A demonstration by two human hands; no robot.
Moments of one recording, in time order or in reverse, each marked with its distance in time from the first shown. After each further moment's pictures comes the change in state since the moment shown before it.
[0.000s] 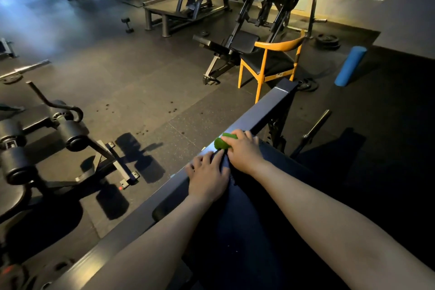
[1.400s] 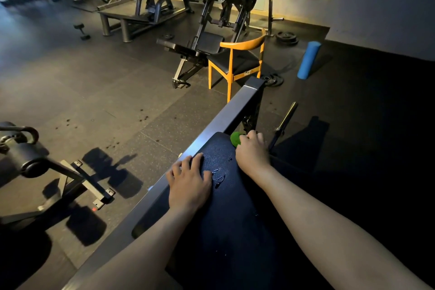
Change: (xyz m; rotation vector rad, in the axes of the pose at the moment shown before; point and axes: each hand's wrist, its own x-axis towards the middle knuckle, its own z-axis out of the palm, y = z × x) left_hand 0.009 -0.005 0.020 -0.001 0.090 0.073; right_hand -0.035 0.048 -0.018 -0.068 0.226 0.382
